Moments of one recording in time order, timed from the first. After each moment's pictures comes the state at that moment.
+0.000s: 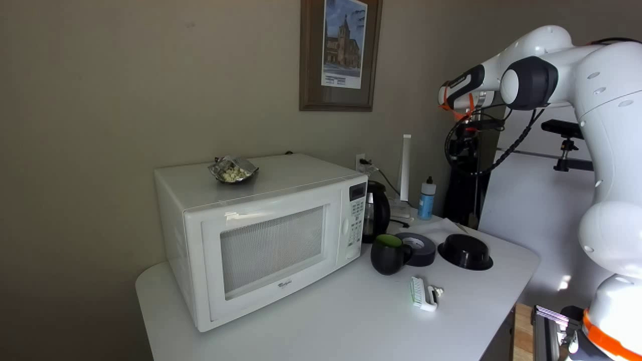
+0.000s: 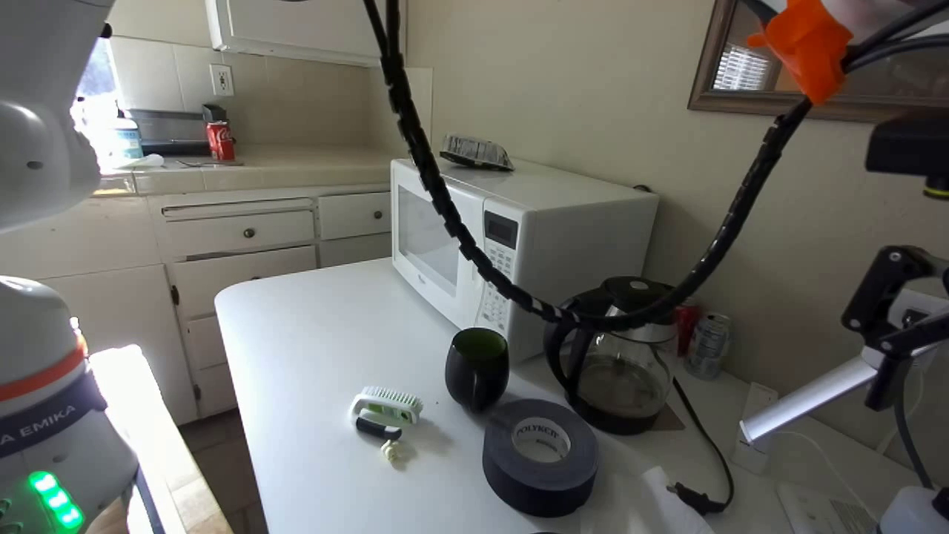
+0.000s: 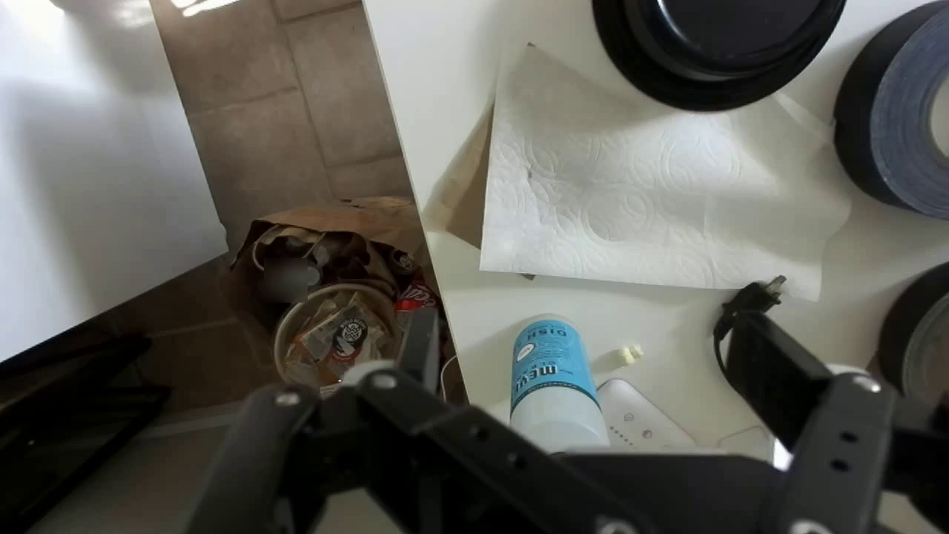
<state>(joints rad) -0.78 0.61 -0.31 -1.22 0.06 1.82 -0.62</state>
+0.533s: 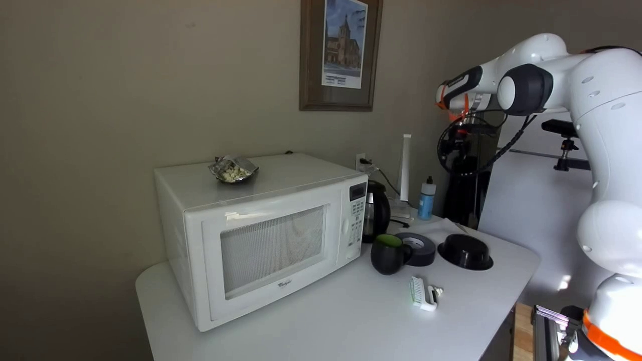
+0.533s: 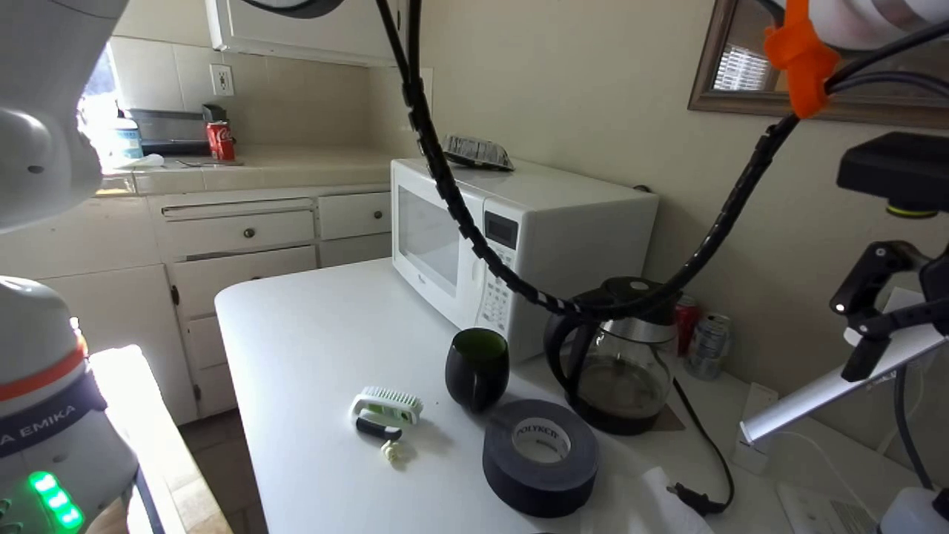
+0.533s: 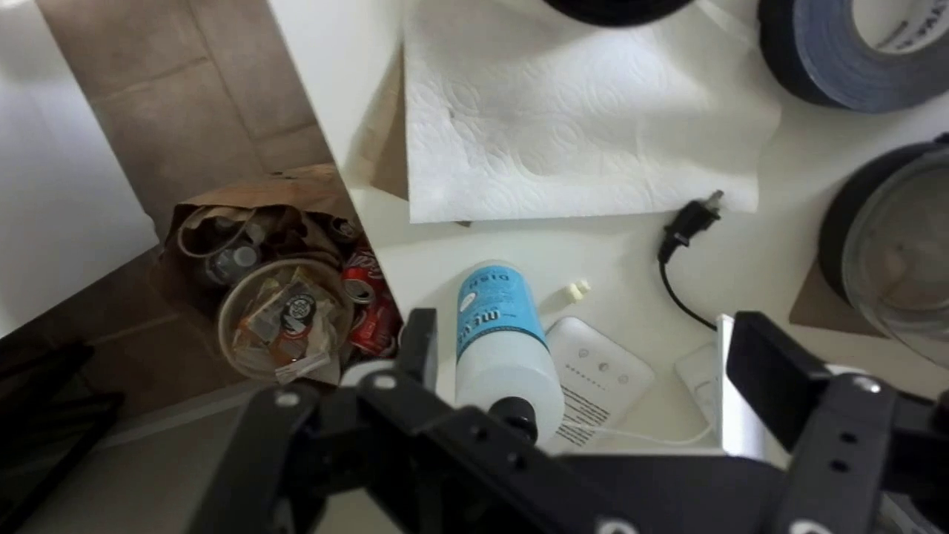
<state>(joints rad) -0.80 0.65 -0.28 -1.17 0.20 1.82 -0.54</state>
